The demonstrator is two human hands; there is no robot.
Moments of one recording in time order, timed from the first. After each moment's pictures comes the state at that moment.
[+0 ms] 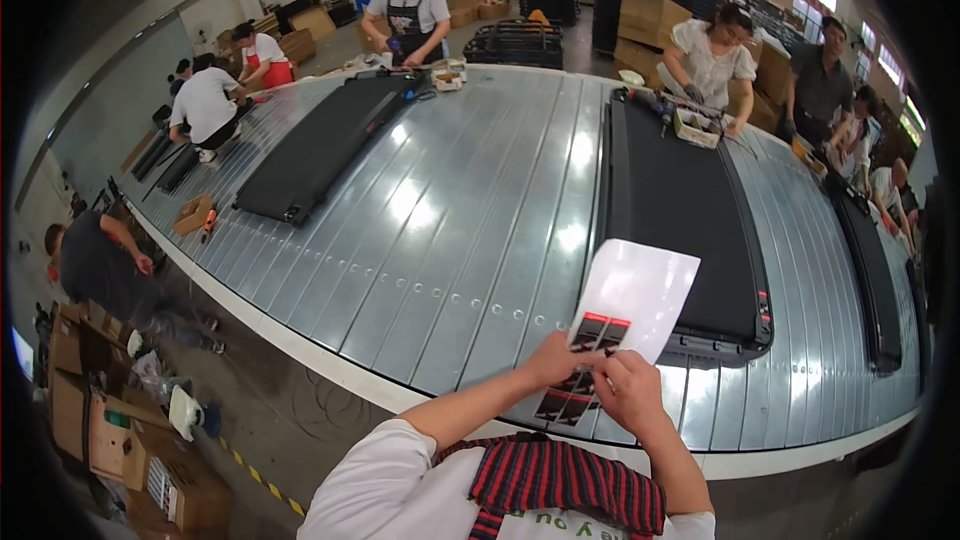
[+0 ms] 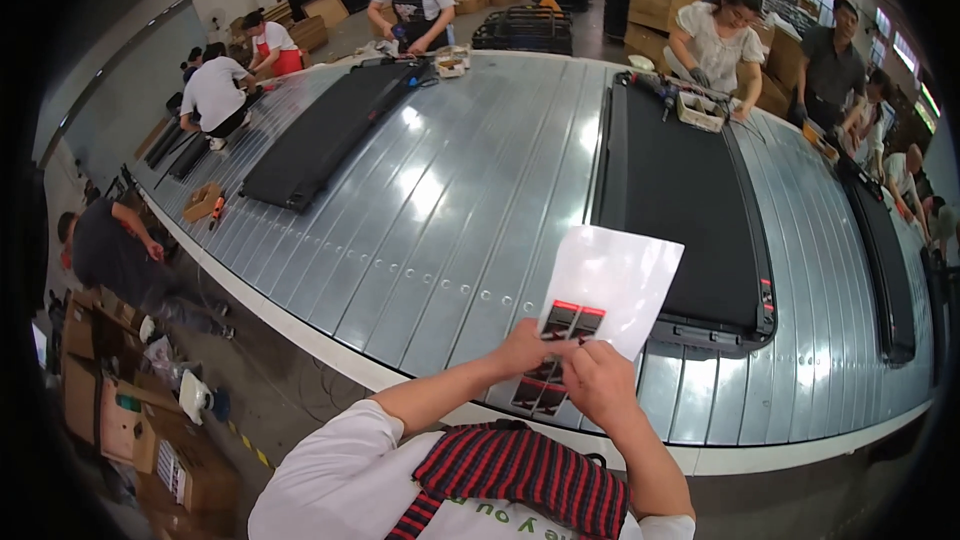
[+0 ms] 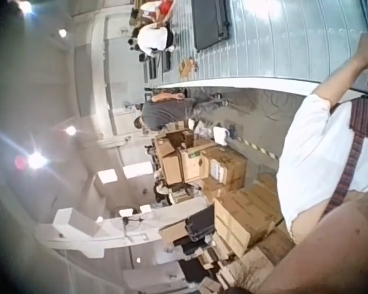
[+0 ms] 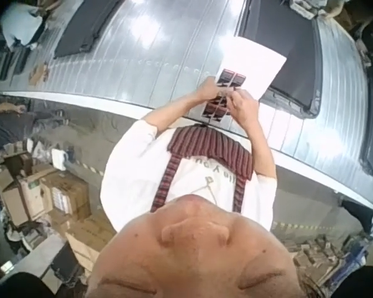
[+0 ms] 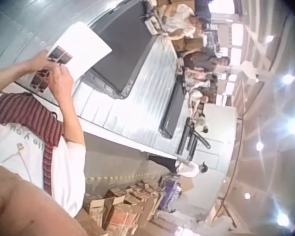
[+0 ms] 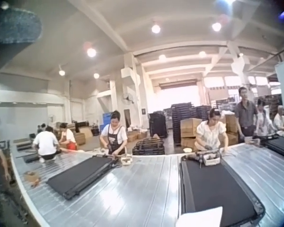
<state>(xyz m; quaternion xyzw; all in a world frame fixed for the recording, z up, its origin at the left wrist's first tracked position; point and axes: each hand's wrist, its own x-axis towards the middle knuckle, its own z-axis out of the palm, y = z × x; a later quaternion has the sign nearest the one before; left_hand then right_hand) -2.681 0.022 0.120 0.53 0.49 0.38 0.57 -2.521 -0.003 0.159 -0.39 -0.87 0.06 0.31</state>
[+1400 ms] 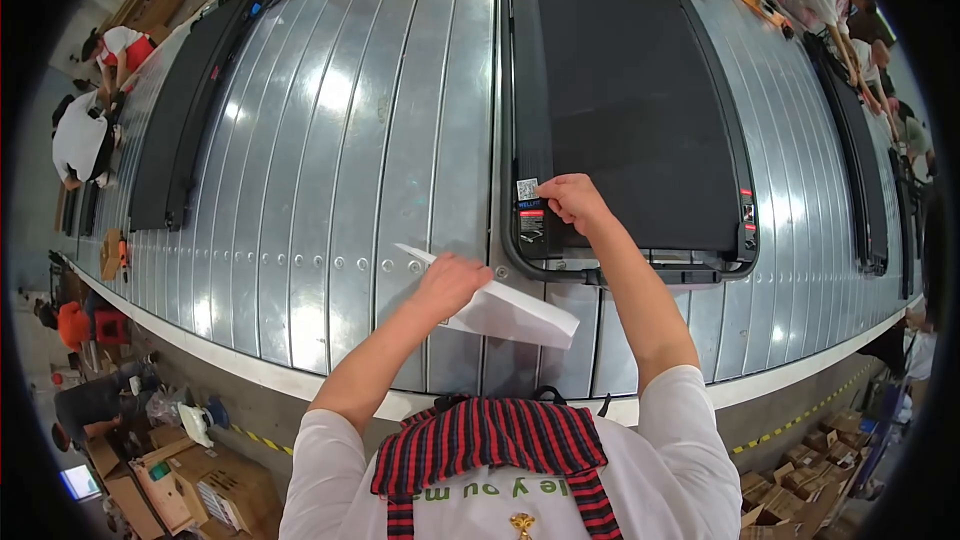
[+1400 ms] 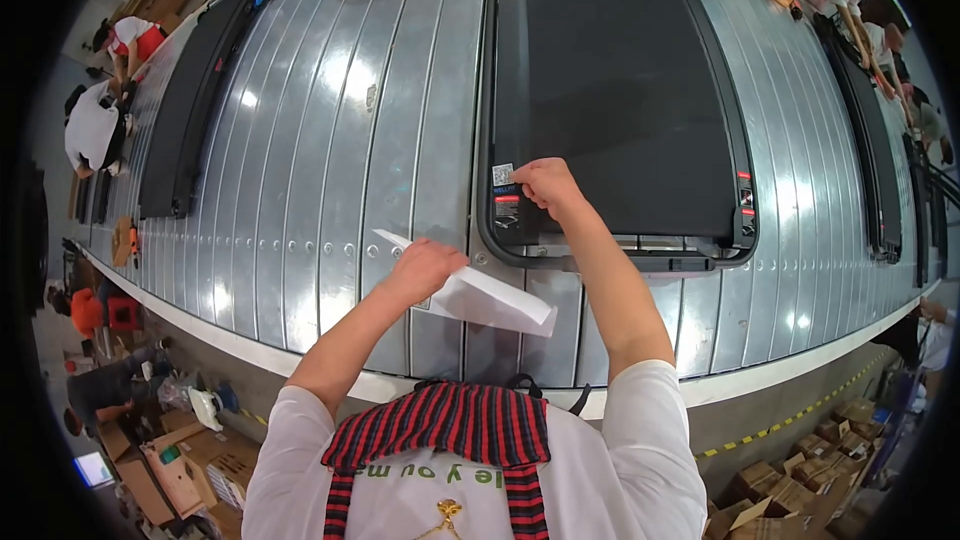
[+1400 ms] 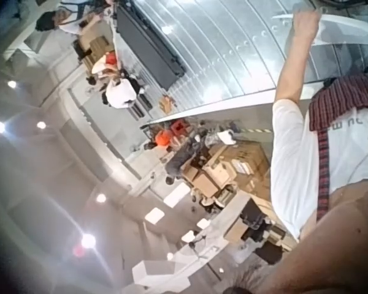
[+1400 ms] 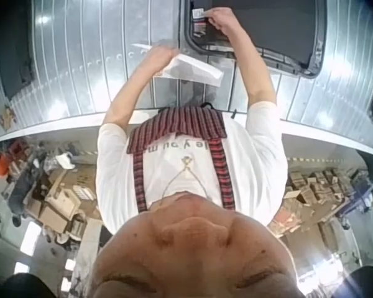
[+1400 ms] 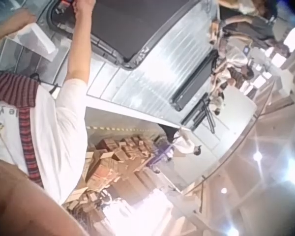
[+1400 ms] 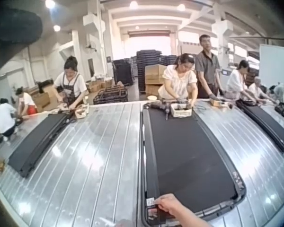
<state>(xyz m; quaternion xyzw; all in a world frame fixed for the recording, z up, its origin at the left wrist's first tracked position) -2.695 0.141 -0.002 0.88 0.45 0.00 0.16 -2.480 0.269 0.008 -0.60 -0.38 0.66 0.24</state>
